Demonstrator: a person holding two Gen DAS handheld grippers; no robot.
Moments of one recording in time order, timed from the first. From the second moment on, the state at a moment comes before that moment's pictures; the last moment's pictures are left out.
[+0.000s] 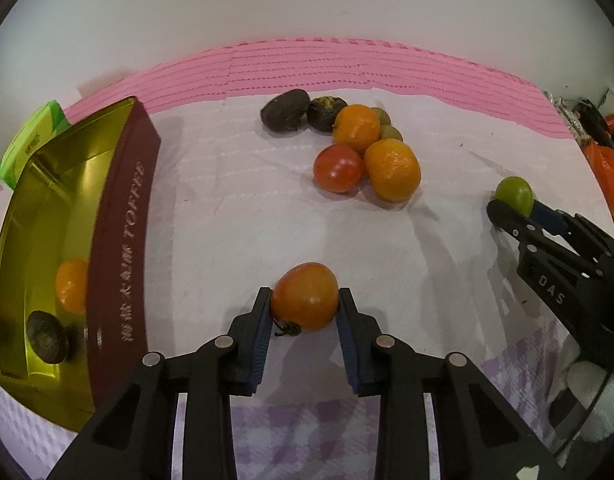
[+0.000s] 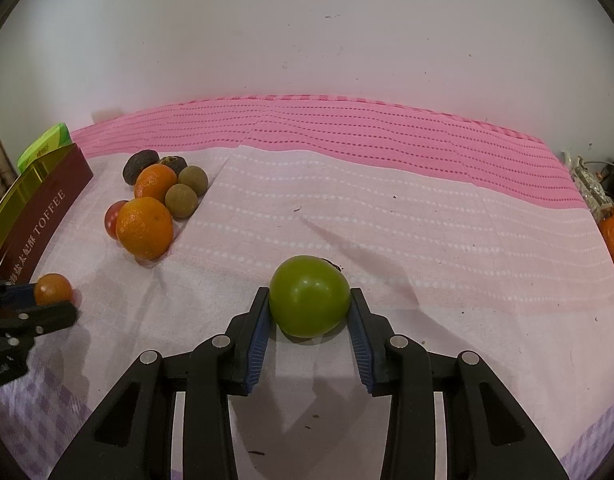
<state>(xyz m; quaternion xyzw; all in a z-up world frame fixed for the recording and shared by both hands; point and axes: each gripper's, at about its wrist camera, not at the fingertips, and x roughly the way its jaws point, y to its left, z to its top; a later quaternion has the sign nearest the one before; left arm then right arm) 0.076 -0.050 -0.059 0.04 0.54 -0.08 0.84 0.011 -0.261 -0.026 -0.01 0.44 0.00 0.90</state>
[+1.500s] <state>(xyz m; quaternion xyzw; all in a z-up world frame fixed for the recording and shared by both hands) 0.108 0.165 -0.046 -0.01 0.53 0.10 0.84 0.012 -0.261 -0.026 -0.01 0.44 0.00 0.90</state>
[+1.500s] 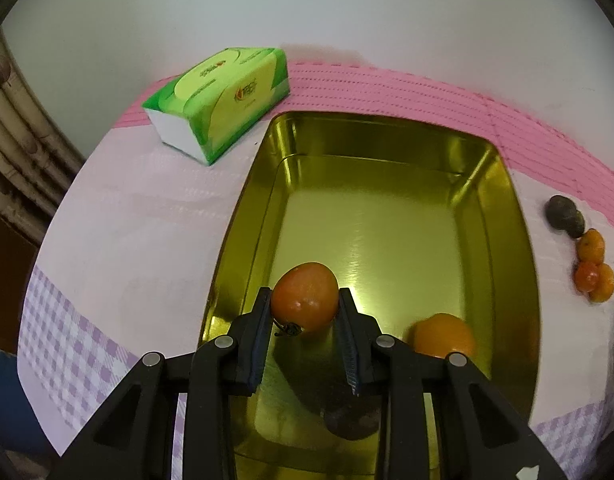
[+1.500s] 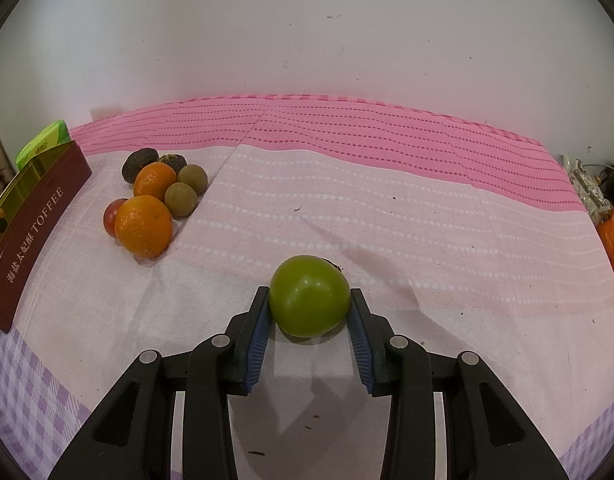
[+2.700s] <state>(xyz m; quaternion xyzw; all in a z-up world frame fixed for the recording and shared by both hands) 0.104 0.163 -0.056 0.04 0.54 0.09 0.84 0.012 -0.260 -0.027 -0.01 0.44 0.00 0.90</state>
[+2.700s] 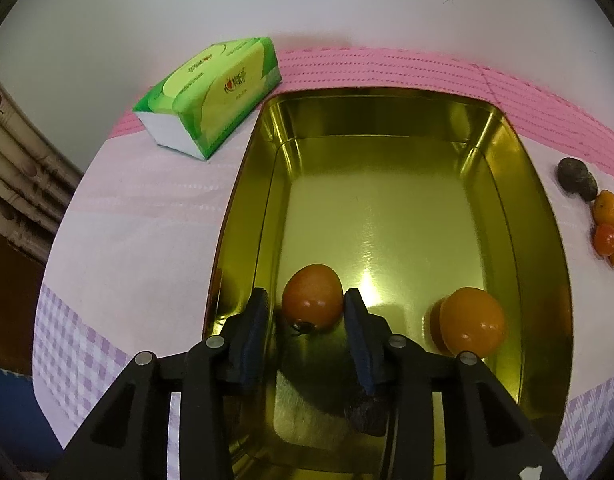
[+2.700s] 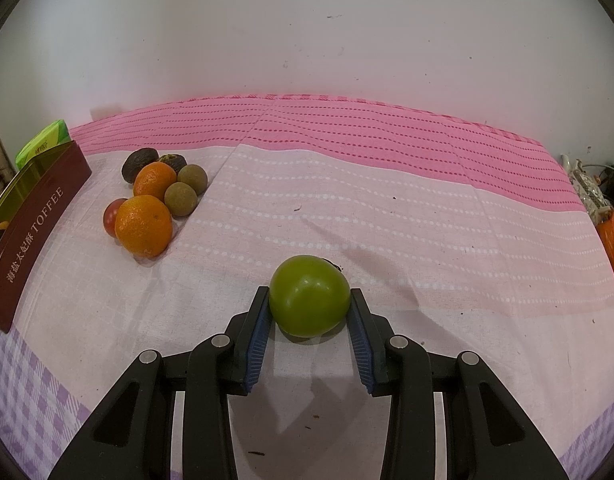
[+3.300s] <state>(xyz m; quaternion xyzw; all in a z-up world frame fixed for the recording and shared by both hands) 0.069 0.150 -0.022 0.03 0.50 0.02 0.87 0.013 -0.260 -0.027 -0.01 0.44 0.00 0.90</state>
